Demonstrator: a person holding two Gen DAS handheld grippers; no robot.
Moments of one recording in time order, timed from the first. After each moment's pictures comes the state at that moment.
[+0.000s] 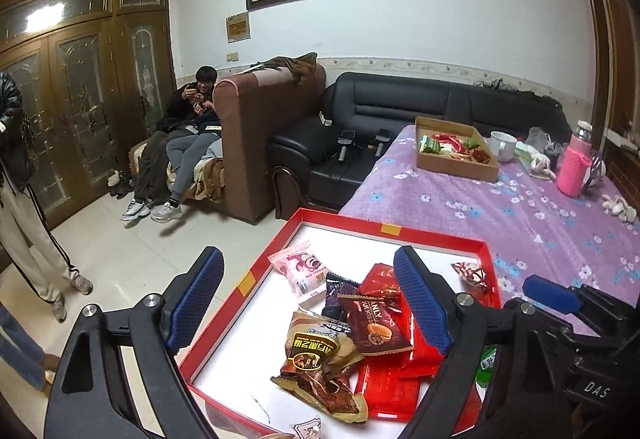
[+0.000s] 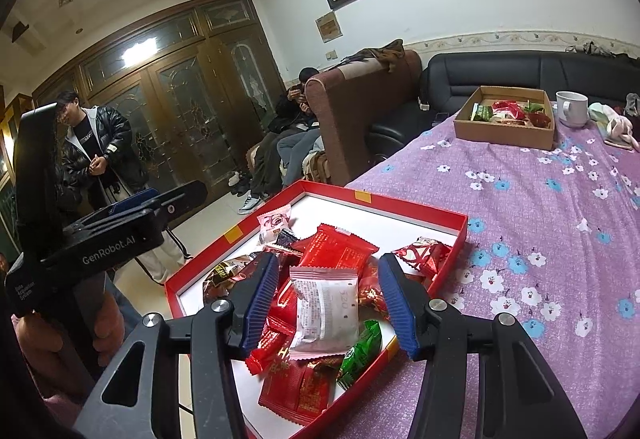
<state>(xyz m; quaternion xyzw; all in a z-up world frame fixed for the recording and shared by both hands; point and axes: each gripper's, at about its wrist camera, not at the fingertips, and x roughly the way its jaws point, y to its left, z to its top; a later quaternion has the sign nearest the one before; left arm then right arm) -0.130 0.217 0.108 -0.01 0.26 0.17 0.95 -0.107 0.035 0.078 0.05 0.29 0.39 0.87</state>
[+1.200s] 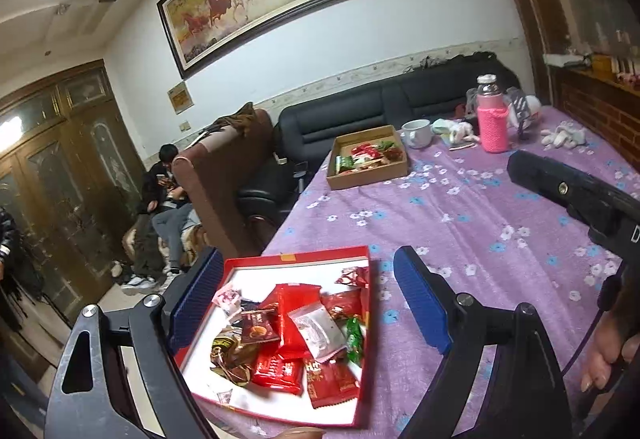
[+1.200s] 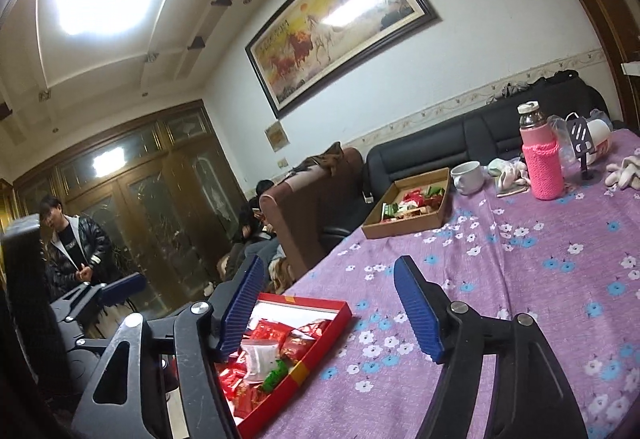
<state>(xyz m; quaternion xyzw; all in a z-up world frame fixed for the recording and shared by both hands) -0.175 0.049 0.159 0.15 0.22 0.10 0.96 -0.153 -0.145 0.143 0.18 0.15 0.30 0.93</state>
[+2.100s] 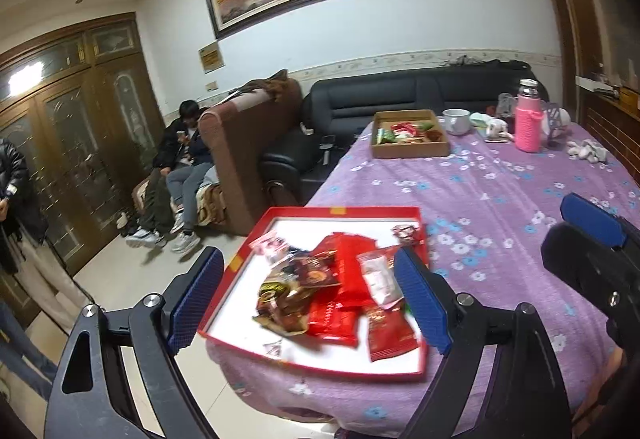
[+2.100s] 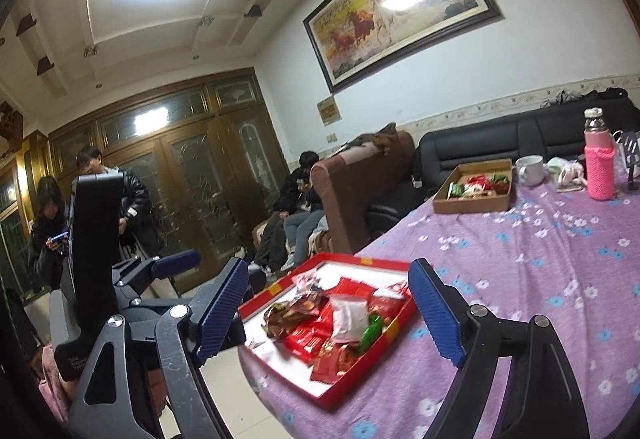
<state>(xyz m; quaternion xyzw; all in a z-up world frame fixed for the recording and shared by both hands) -0.205 0.127 0.140 0.08 0.25 0.15 0.95 -0.218 -0.056 0.141 0.11 0.16 0.38 0.91</state>
